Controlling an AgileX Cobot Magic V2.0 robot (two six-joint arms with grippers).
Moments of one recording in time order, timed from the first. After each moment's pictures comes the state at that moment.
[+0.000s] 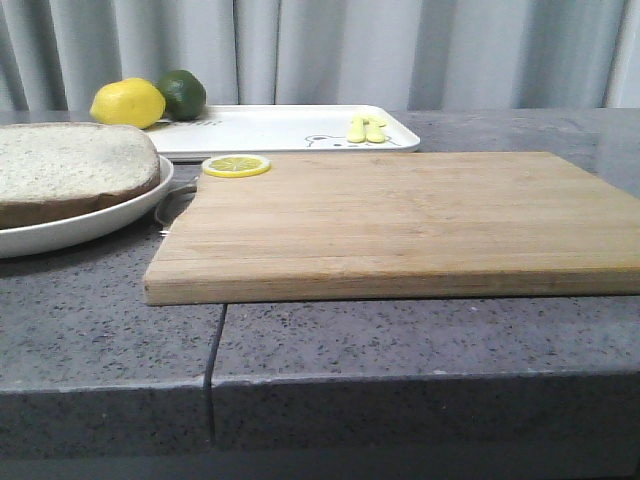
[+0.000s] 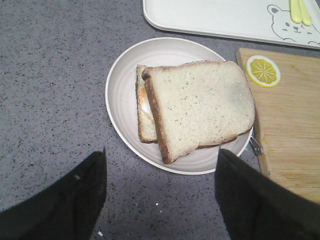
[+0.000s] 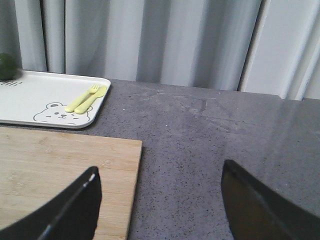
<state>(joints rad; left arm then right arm) 0.01 0.73 -0.92 -0.23 0.99 -0.12 0.14 0.26 -0.49 -0.12 0.40 0.08</state>
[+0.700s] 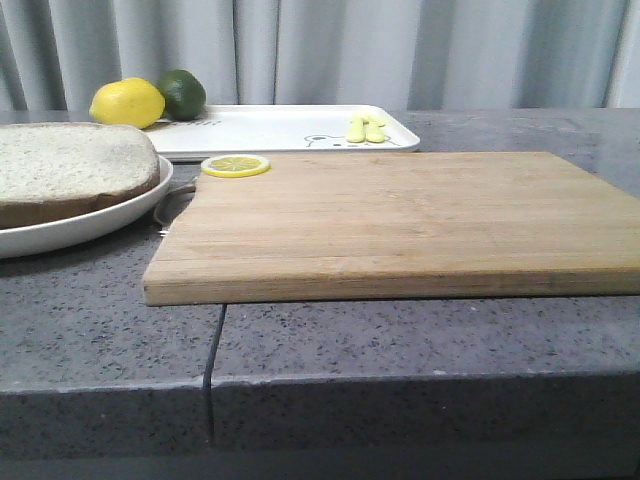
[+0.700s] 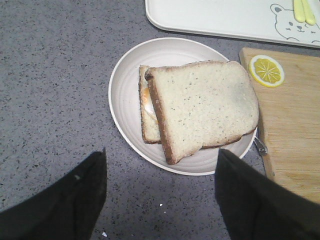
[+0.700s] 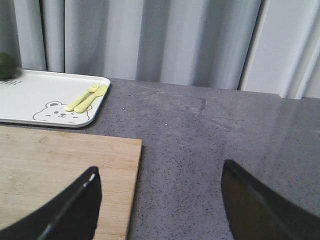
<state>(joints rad) 0.02 0.74 -0.92 -0.21 0.99 -0.12 0.14 0.26 -0.49 -0.12 0.41 0.08</state>
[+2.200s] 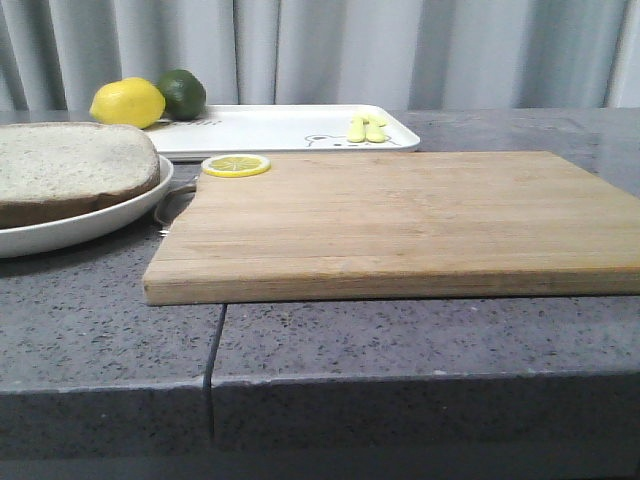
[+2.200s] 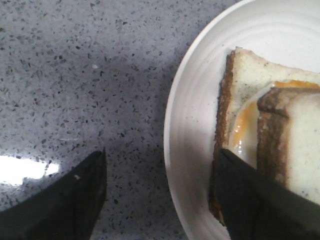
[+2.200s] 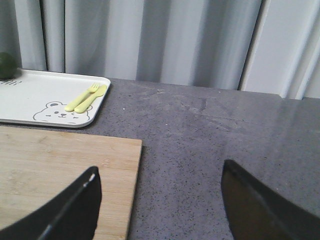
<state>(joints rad) 0.09 1.33 -0.92 -0.26 0.76 -0.12 0.14 0.26 -0.49 -0.12 0.41 0.08</state>
